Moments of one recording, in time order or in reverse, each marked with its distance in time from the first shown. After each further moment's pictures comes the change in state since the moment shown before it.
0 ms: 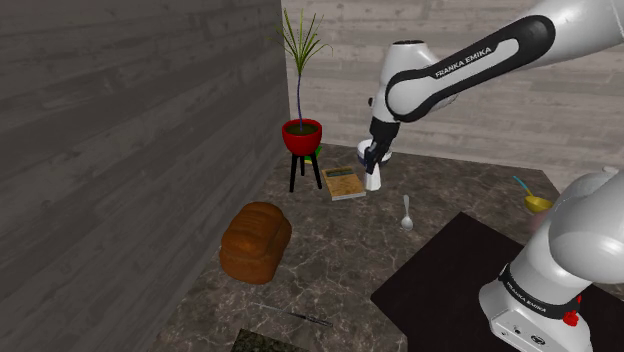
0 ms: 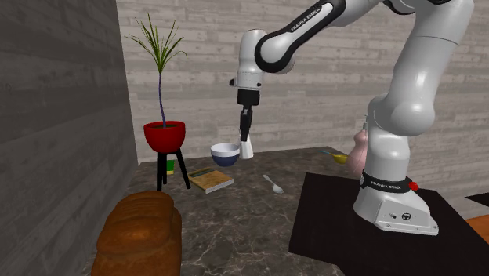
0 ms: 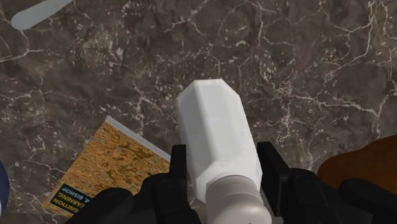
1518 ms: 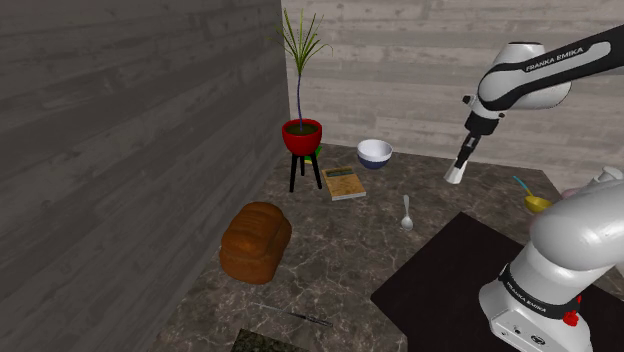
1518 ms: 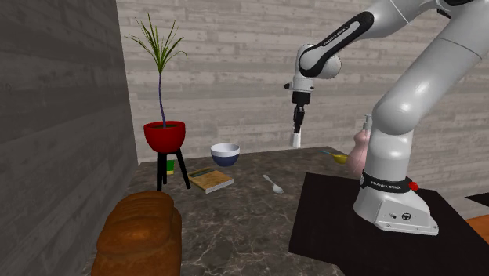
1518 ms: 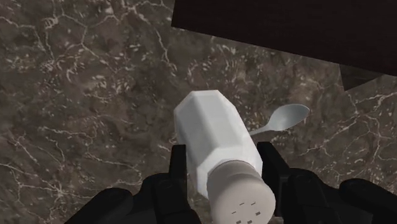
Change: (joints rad) arm -0.325 -0.267 -0.419 -0.223 -0.232 -0.061 -0.543
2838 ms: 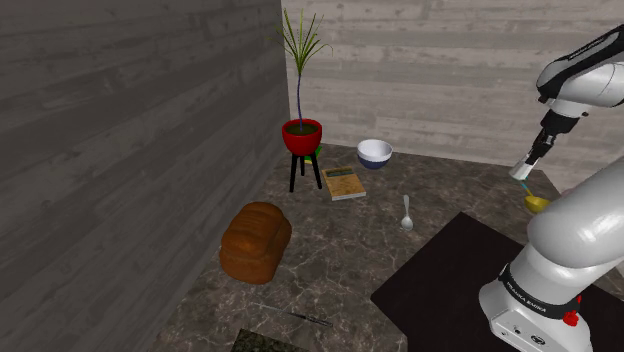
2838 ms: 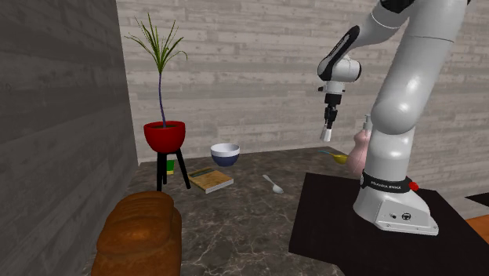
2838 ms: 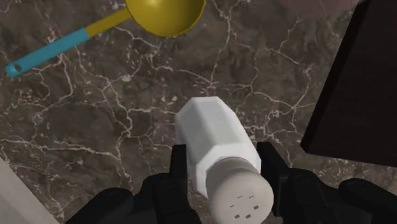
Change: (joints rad) arm -0.051 0.351 -0.516 0.328 0.068 0.009 -0.647
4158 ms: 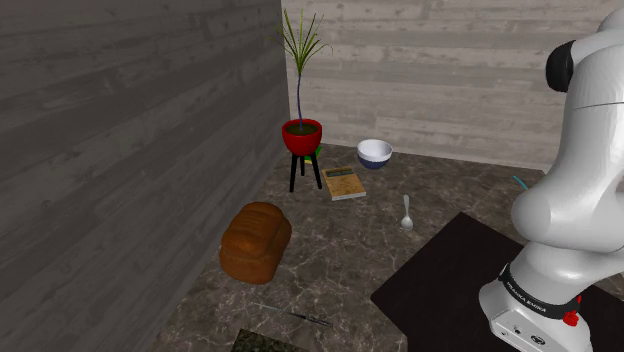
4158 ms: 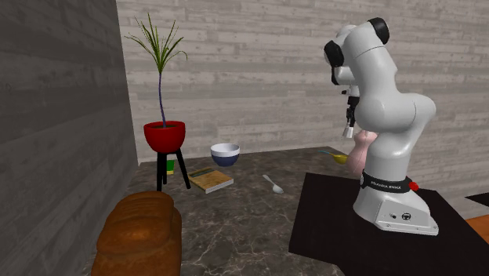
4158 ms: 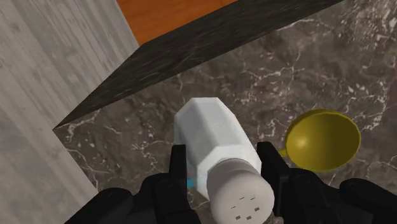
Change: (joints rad) arm -0.542 0.842 0.074 0.757 0.685 -0.294 -0.716
